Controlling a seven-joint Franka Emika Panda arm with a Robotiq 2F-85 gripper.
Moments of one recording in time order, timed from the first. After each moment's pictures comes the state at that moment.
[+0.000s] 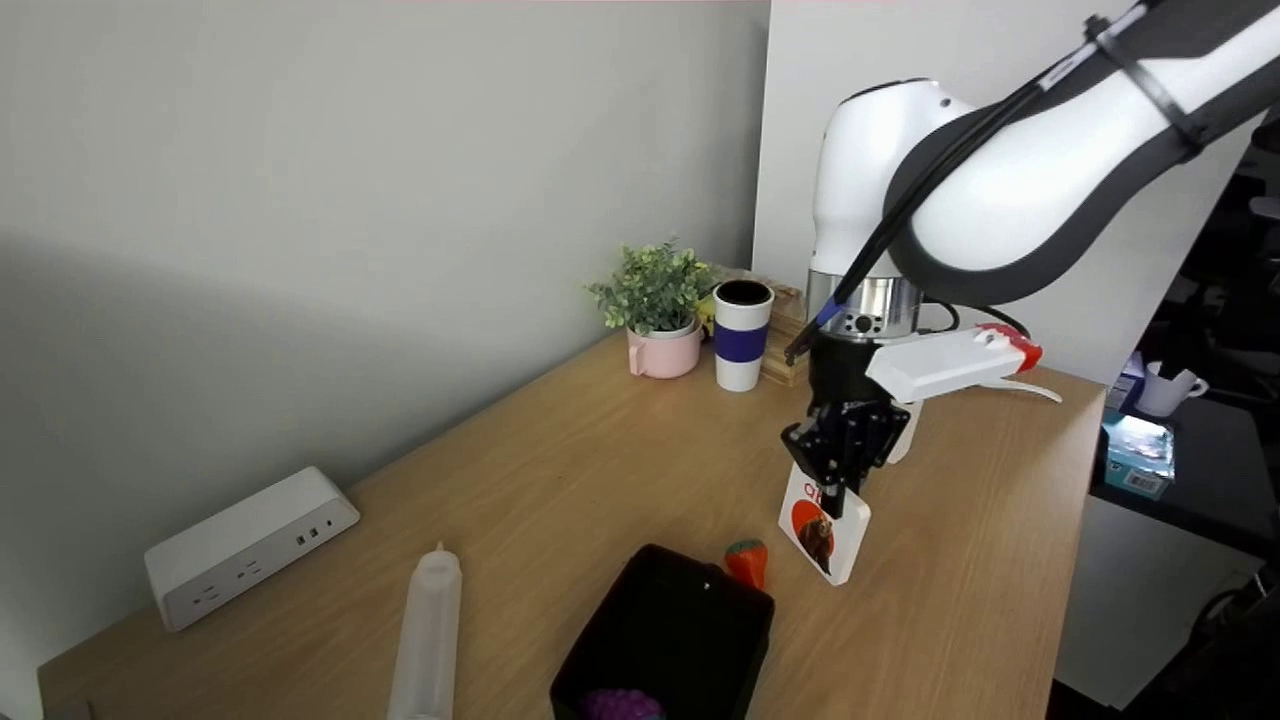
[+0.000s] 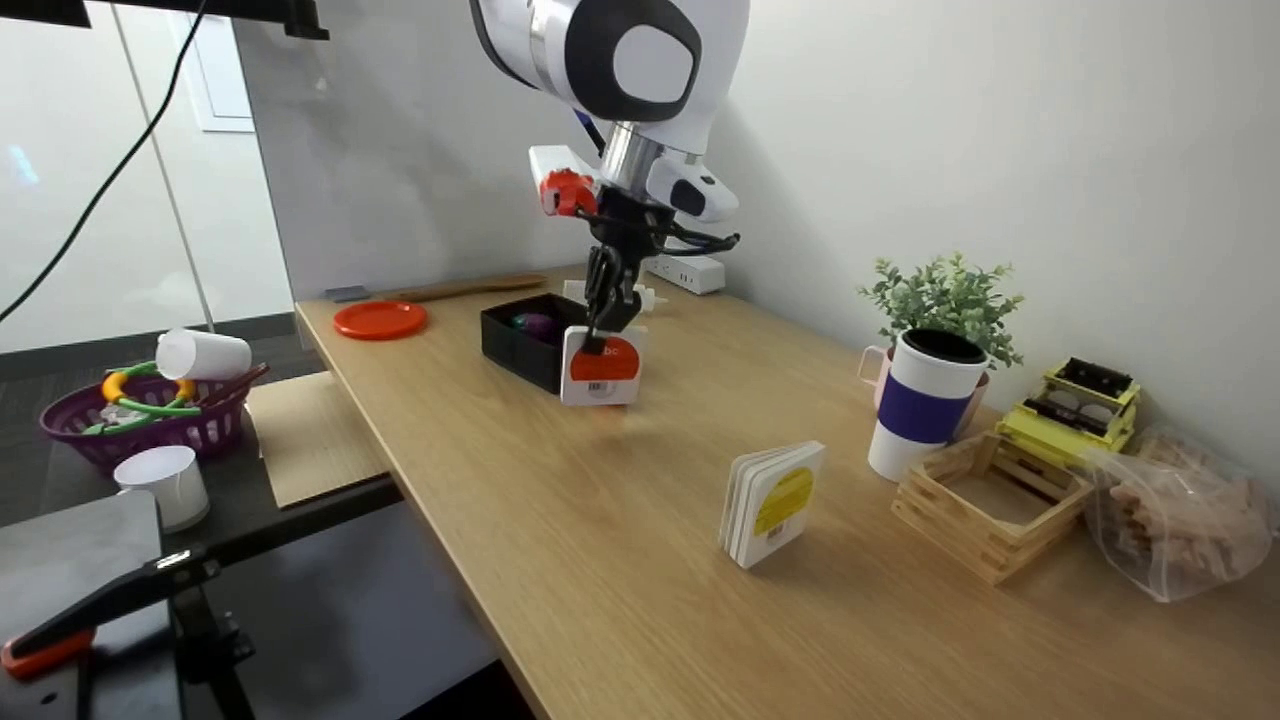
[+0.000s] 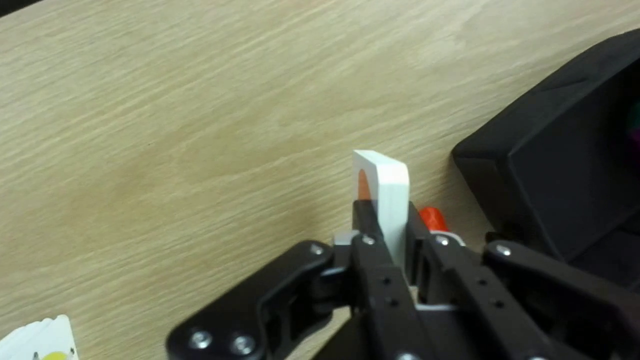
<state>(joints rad) 0.11 0.47 0.07 -1.97 0.24 2.32 0.41</state>
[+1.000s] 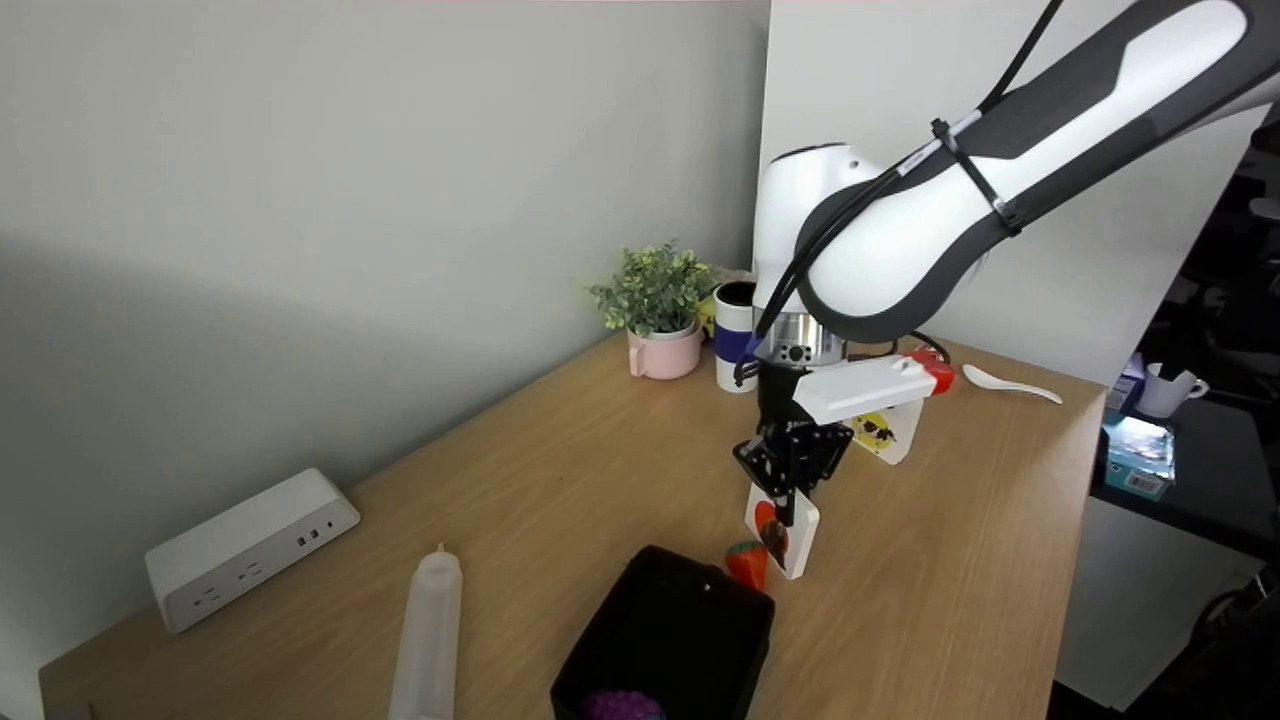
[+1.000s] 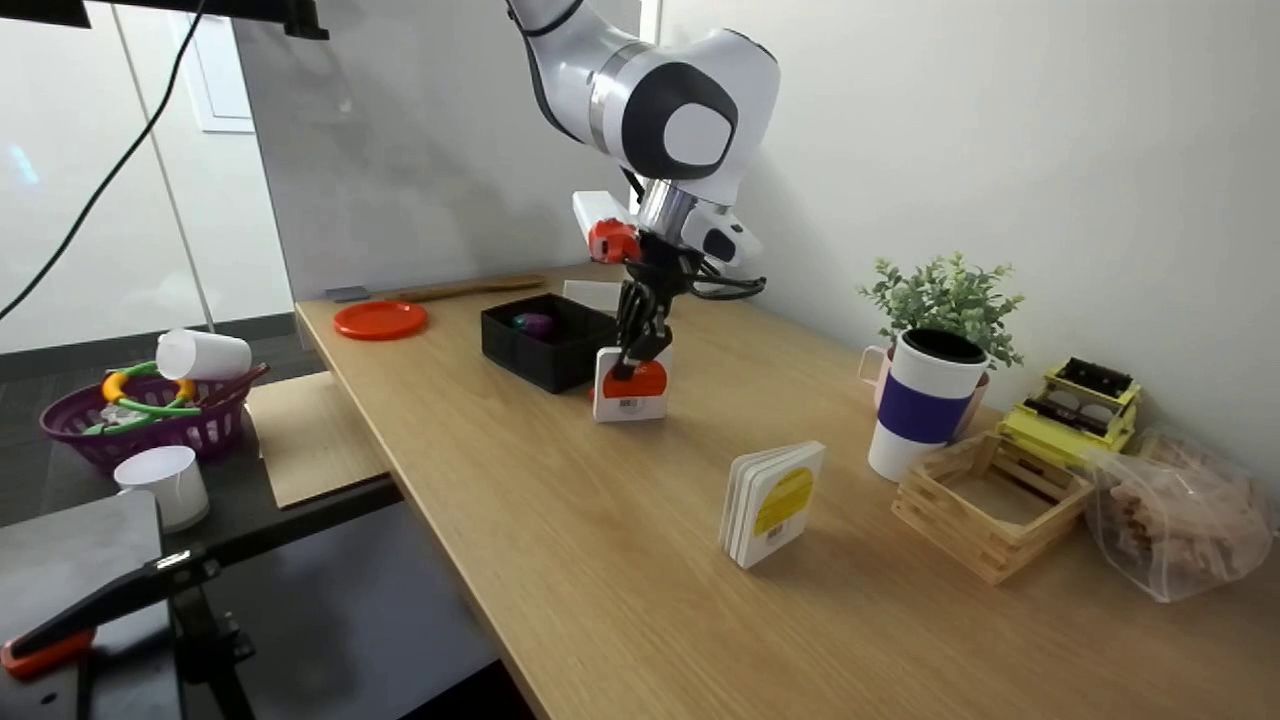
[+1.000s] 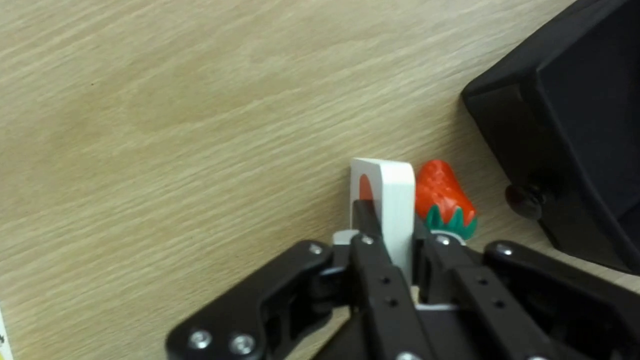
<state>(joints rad) 0.12 0.67 0.05 -1.74 0.24 2.27 0.41</state>
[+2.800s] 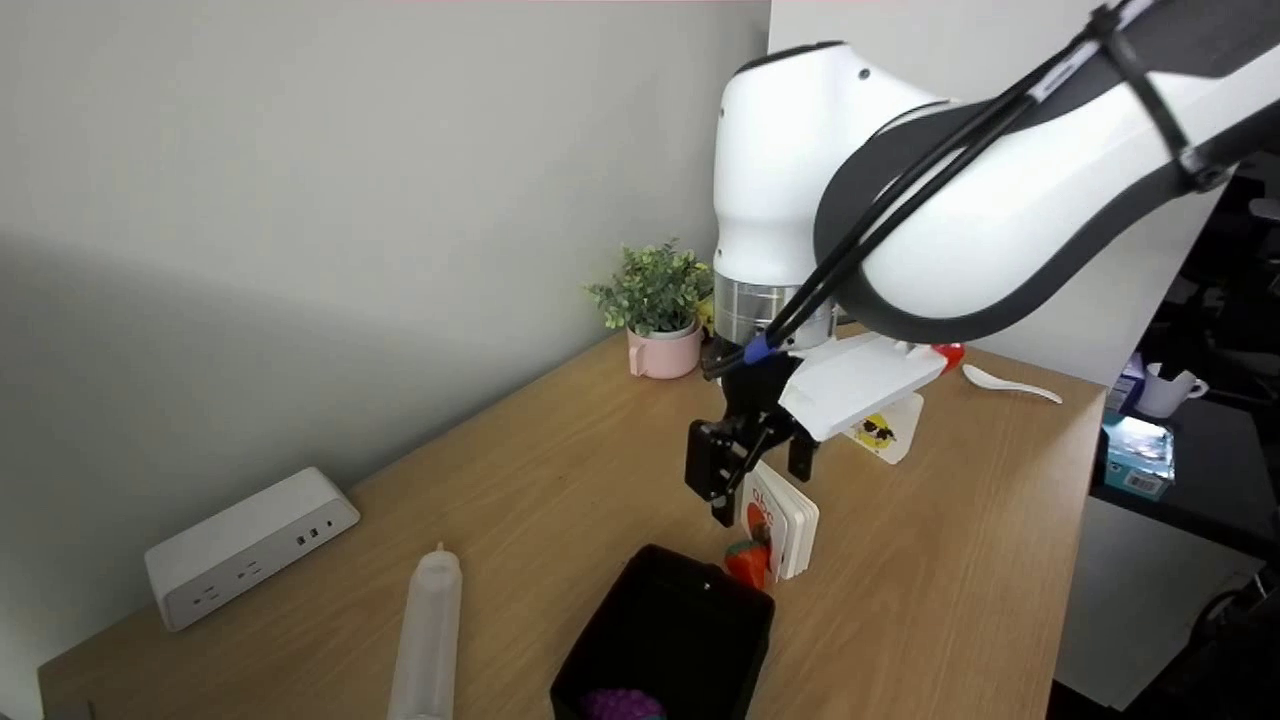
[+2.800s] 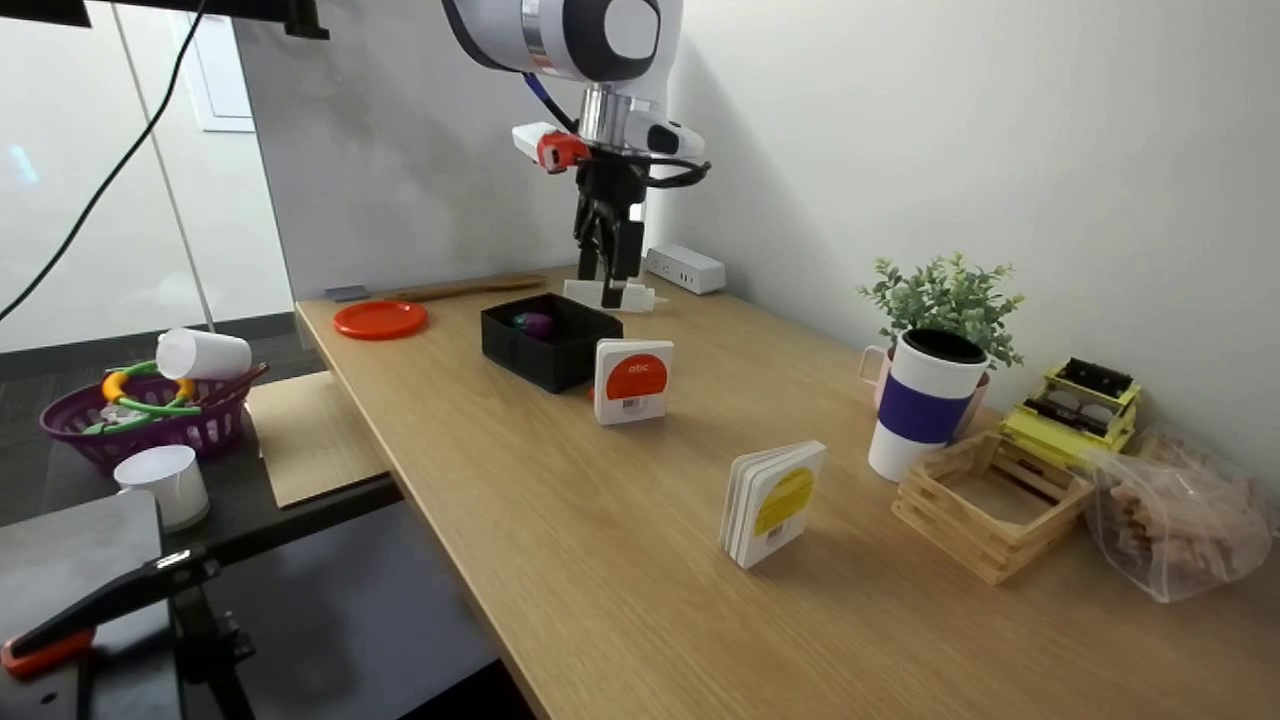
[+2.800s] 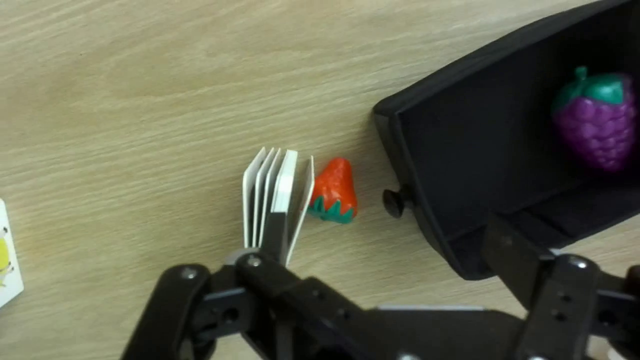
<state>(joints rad) 0.29 0.55 0.02 -1.75 0.06 2.26 0.53</state>
